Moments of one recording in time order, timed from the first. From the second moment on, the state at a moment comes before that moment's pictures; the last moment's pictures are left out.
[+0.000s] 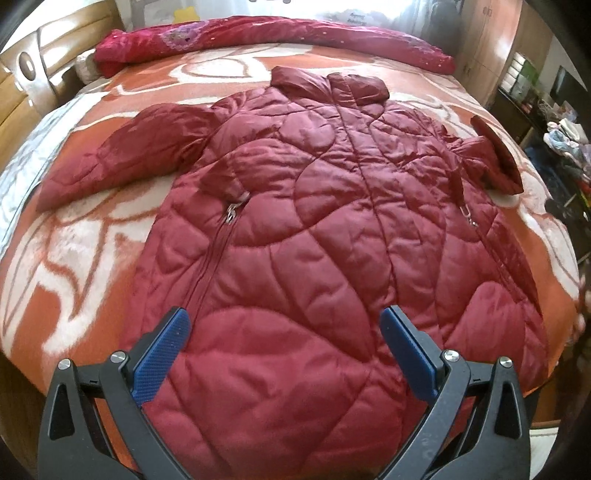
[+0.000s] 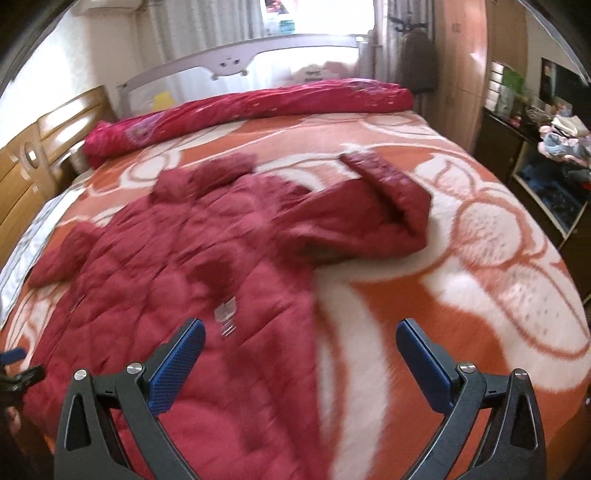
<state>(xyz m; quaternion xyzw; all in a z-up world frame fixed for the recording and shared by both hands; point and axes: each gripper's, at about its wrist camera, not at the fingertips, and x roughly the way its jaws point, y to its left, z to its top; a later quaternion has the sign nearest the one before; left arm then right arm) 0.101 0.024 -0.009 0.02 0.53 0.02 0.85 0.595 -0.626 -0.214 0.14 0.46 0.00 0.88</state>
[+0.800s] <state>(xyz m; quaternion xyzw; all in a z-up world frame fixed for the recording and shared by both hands) 0.189 0.037 -0.027 0.00 0.56 0.04 0.83 0.755 -0.696 -0.410 0.11 0.53 -0.11 0.83</state>
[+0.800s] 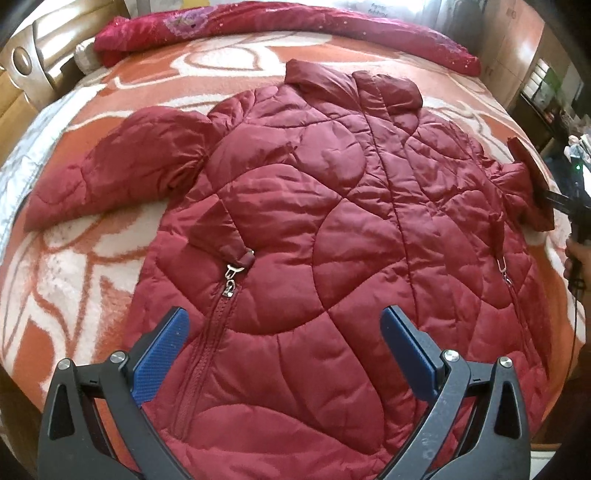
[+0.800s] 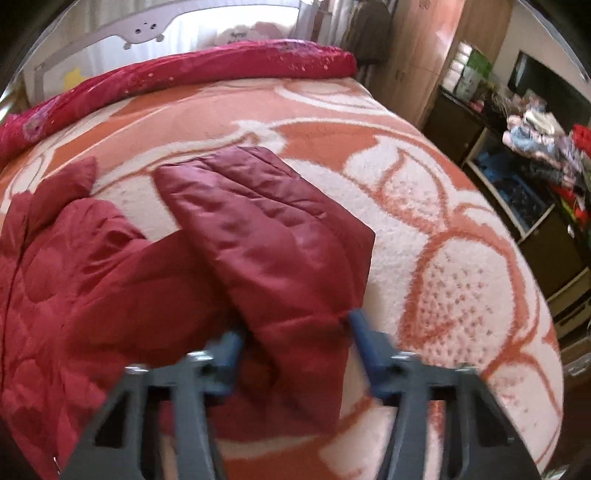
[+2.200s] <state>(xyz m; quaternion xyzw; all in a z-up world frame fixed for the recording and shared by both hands) 0.303 0.102 -0.069 -0.24 0.57 -0.08 0.78 0.727 -0.299 -0.495 0.08 0.50 0.31 0.81</state>
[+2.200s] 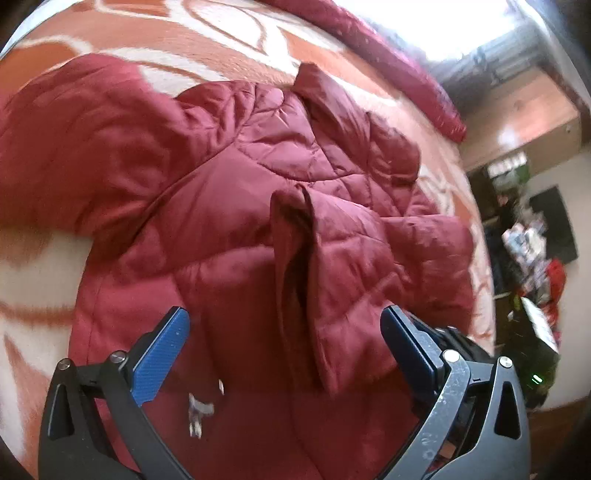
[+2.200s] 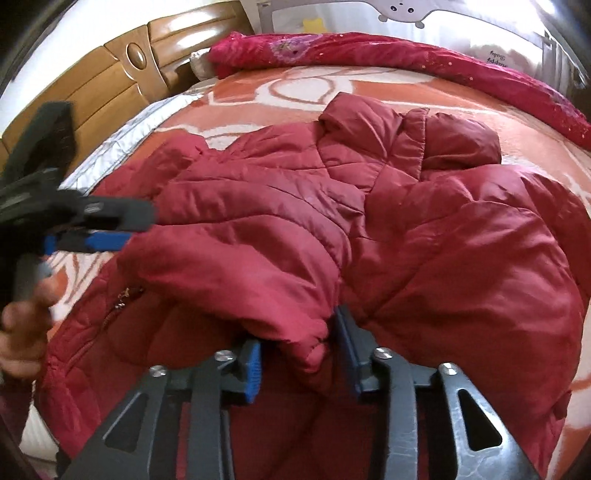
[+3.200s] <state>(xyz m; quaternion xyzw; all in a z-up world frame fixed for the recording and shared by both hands) 0.313 0.130 -0.015 -0.10 0.46 -0.06 0.88 0.768 -0.422 -0.566 0.23 0.51 0.14 0.82</state>
